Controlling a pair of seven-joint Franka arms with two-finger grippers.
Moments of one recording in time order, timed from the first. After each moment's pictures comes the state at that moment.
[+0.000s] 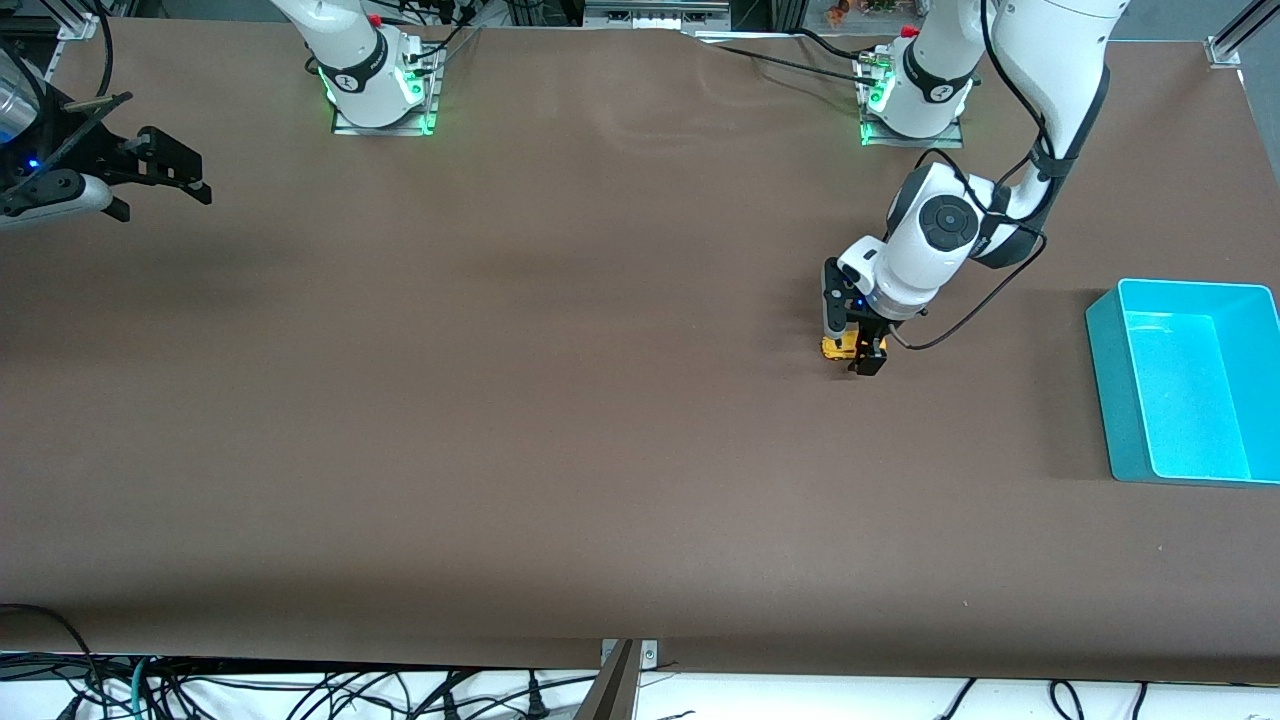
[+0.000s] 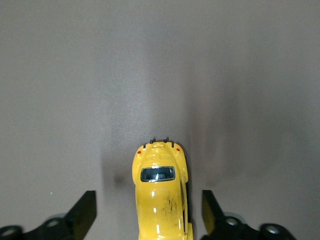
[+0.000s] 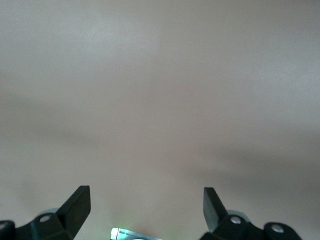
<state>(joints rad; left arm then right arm) -0.12 0.34 -0.18 -2.36 0.12 2.79 1.20 -0.14 -0.14 0.12 -1.80 0.07 1.60 -0.23</state>
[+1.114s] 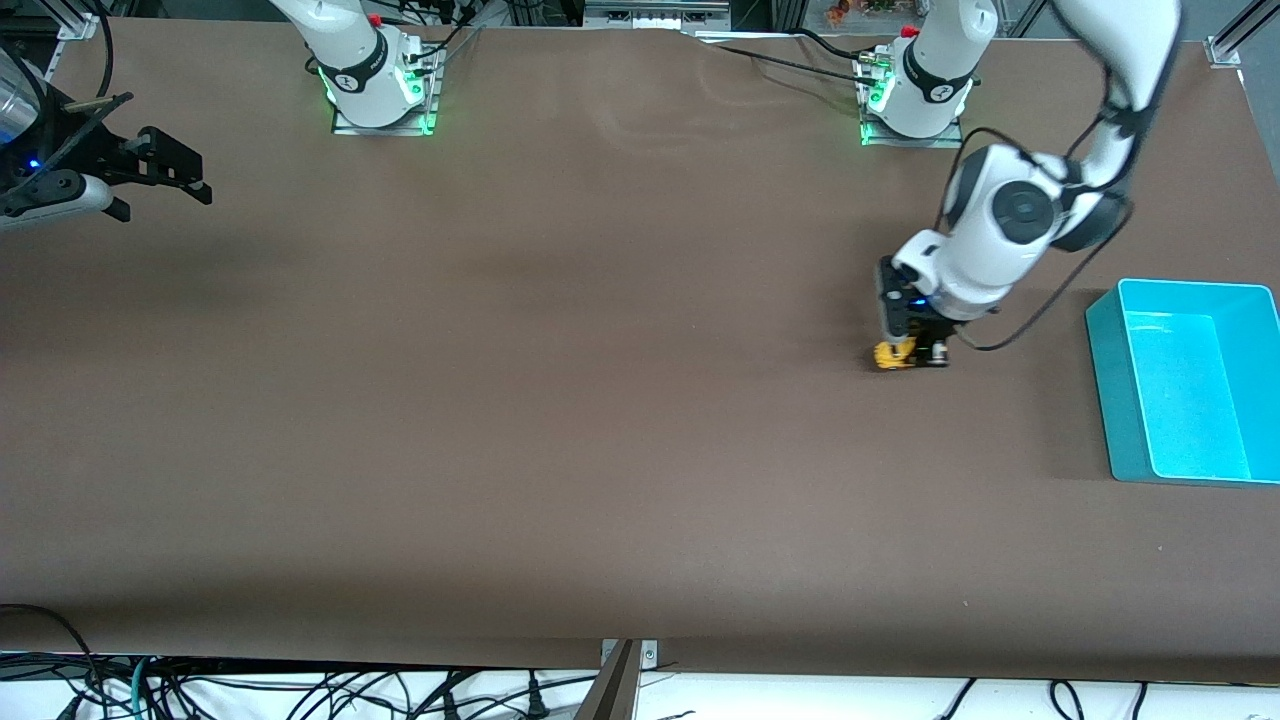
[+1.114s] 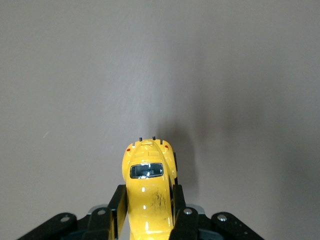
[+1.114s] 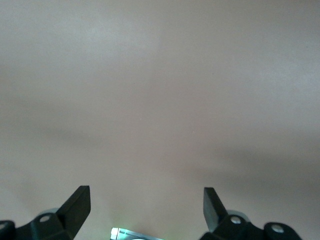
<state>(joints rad) -0.02 0.15 -0.13 -2.28 0.12 2.50 1.34 -0.14 -0.14 0.12 -1.81 0.07 1.60 -0.23</state>
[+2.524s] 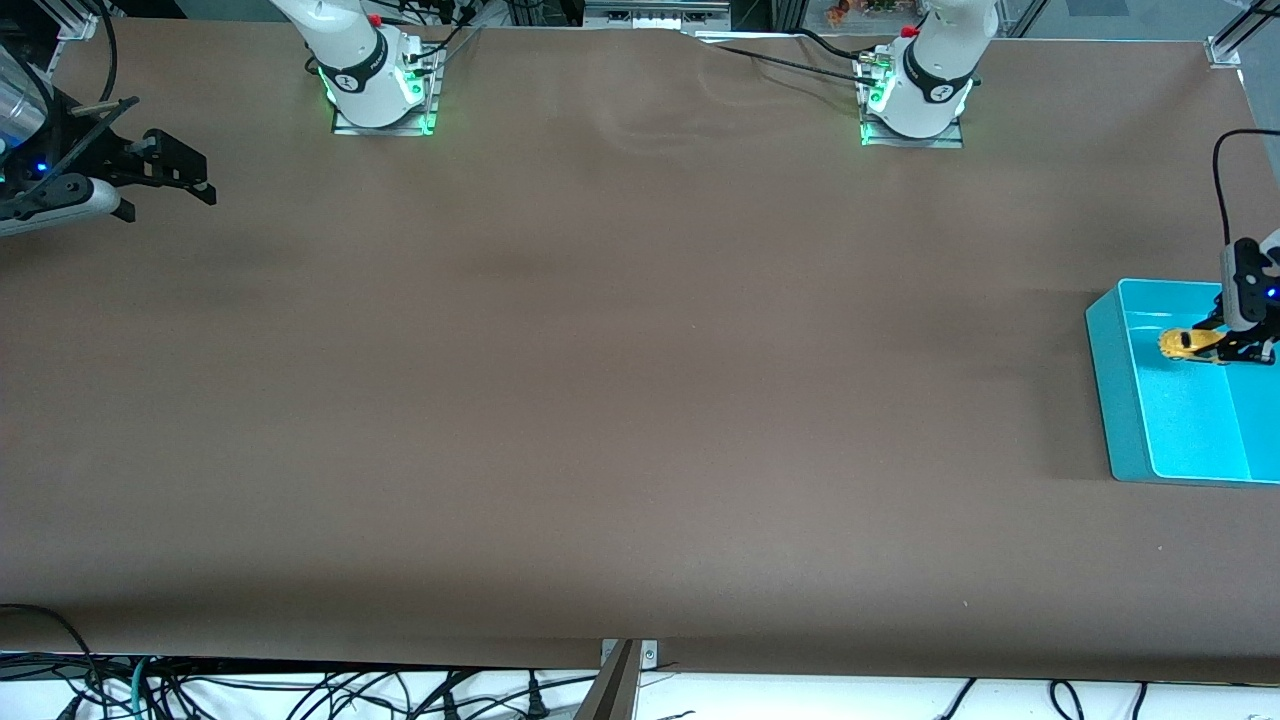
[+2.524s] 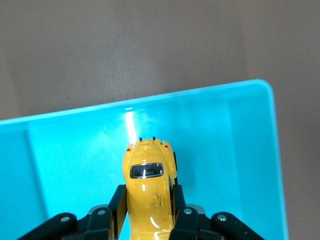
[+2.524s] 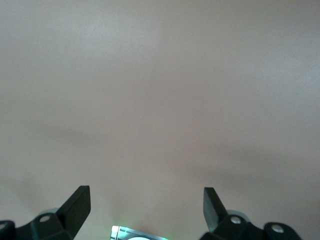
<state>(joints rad) 0.53 0.38 0.04 -1.93 -0.05 2.34 2.35 -0.14 -0.14 0.12 -1.82 0.07 1.60 -0.23</state>
